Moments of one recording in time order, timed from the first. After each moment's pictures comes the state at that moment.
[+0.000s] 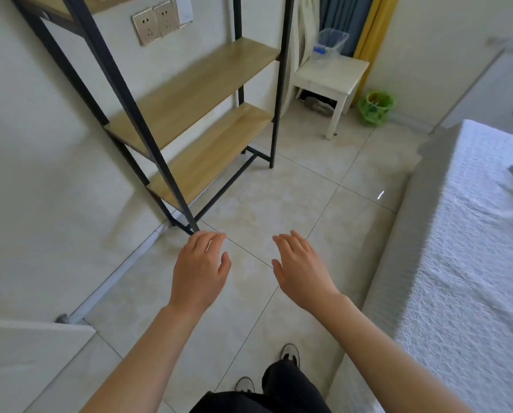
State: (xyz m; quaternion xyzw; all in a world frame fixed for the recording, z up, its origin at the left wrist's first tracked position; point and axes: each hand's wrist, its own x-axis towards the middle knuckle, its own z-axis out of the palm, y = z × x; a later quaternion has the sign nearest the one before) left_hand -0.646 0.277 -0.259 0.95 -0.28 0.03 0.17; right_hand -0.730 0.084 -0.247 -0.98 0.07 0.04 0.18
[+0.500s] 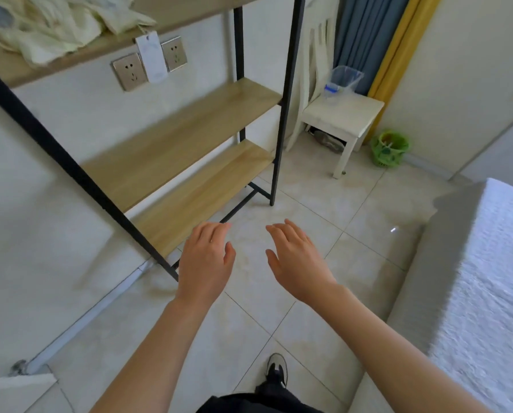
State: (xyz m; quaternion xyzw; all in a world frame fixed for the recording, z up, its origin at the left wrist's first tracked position) left_hand -0.471 0.091 -0.231 0.95 -0.22 0.10 0.21; right_hand -0.525 -0.087 -0.214 -0.99 0.00 -0.01 0.15
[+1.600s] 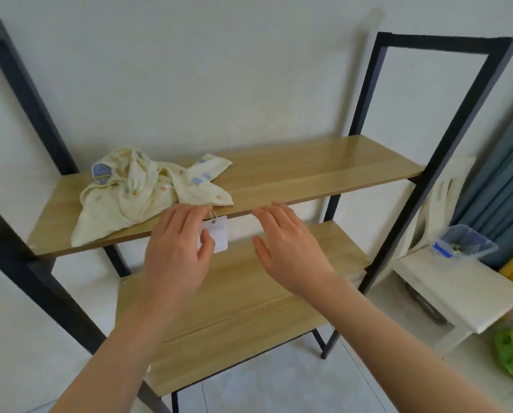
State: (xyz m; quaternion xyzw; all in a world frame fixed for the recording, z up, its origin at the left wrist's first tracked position) left_hand -0.151 0.083 -0.067 0.90 -0.04 0.40 0.15; right_hand -0.100 -0.106 -0.060 -0.91 -0.32 -0.21 0.16
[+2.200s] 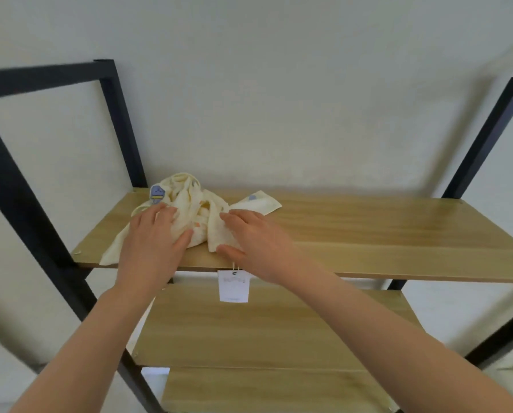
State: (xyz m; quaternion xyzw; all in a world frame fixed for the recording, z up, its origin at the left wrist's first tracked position) left_hand -0.104 0.143 -0.035 0.90 0.29 0.28 0.13; right_hand 0.009 -0.020 -0.013 -0.83 -0.53 -0.06 0.16
